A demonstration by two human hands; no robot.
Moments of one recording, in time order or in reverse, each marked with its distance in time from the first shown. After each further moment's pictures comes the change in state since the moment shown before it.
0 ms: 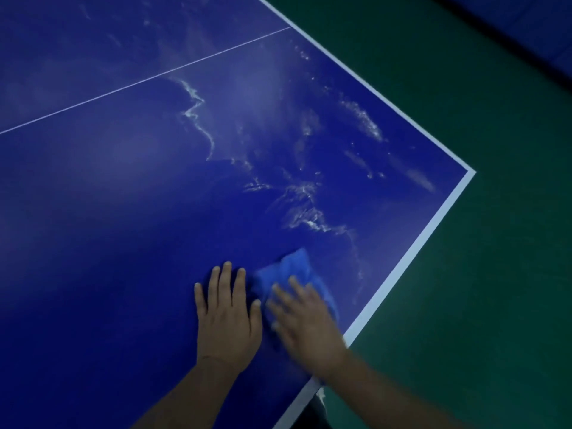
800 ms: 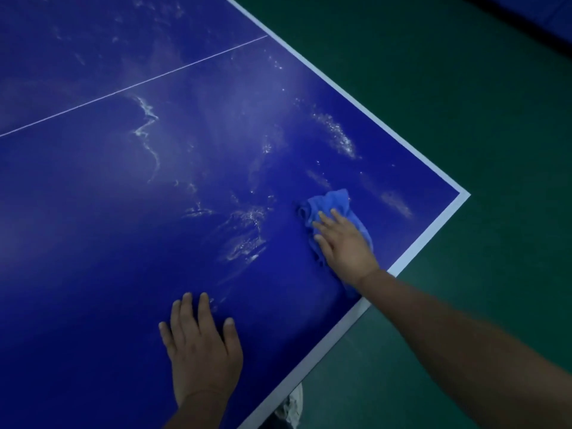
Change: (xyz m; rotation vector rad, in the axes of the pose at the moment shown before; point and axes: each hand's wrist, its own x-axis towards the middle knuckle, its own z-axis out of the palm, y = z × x) left_hand 0.030 0.119 0.043 -0.007 0.029 -0.409; right_hand 0.093 0.270 -0.039 0.068 0.063 0.139
